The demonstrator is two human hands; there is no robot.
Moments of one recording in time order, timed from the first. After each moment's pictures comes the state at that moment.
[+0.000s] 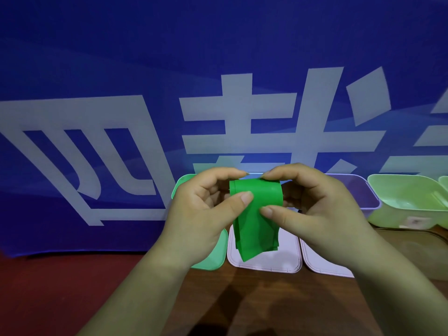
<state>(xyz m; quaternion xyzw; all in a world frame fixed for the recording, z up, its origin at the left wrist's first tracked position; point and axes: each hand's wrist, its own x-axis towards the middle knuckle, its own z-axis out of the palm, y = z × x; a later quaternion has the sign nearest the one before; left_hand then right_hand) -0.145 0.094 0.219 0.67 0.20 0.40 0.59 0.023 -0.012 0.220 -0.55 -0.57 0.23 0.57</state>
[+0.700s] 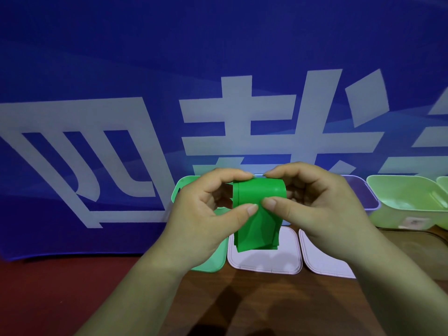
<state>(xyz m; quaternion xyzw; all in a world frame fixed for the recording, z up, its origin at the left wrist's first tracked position) -0.148 0.100 0.220 0.73 0.14 0.39 0.54 0.021 -0.005 0.222 -0.54 -0.52 0.25 0.62</state>
